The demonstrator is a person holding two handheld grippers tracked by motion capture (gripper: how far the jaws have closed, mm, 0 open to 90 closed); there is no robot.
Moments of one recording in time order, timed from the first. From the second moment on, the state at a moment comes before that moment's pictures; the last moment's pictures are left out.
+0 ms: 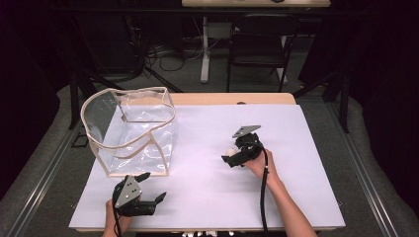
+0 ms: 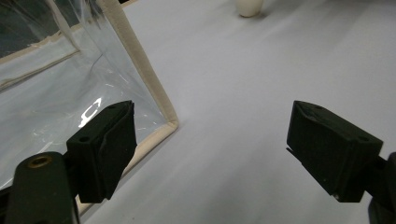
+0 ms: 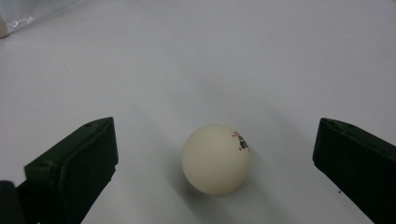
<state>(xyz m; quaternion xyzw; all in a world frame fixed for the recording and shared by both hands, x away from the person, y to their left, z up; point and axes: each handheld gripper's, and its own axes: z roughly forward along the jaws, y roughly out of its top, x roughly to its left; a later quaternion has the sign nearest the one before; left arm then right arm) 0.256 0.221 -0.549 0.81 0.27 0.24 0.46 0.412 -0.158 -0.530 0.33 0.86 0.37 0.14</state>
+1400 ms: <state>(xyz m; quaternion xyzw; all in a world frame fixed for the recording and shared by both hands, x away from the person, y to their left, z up) 0.255 0.220 -0.549 0.81 0.27 0.23 0.46 0.417 -0.152 -0.544 0.34 0.88 0.31 0.14</state>
